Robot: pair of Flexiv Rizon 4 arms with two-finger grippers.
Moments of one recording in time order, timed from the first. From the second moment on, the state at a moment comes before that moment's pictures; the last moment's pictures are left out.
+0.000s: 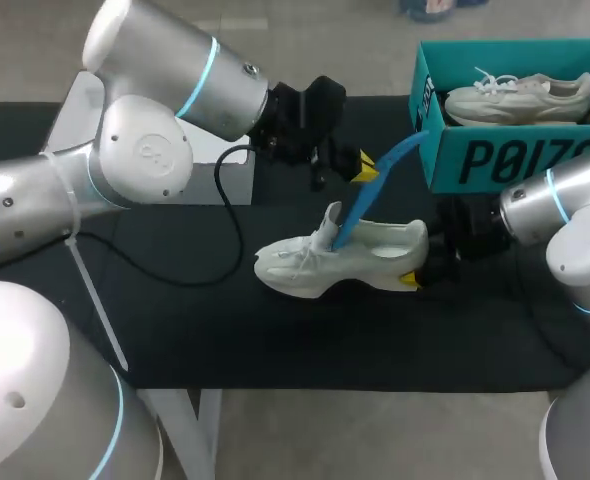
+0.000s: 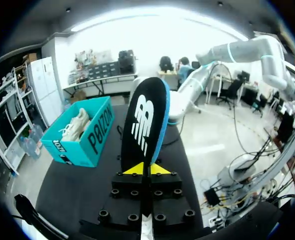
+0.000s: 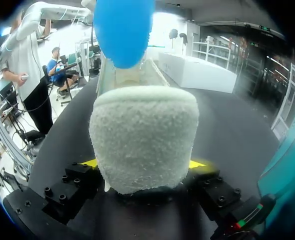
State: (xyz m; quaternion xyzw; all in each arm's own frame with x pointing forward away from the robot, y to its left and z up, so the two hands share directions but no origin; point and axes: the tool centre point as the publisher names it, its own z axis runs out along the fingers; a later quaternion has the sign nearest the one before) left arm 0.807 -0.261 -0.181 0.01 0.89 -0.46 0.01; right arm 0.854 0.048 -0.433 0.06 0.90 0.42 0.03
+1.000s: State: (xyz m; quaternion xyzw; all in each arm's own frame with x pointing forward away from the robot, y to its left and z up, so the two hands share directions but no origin) left arm 0.697 -0.215 -0.029 0.07 0.70 -0.67 -0.24; right arm 0.855 0.045 -0.434 0.05 0.91 0.41 0.04
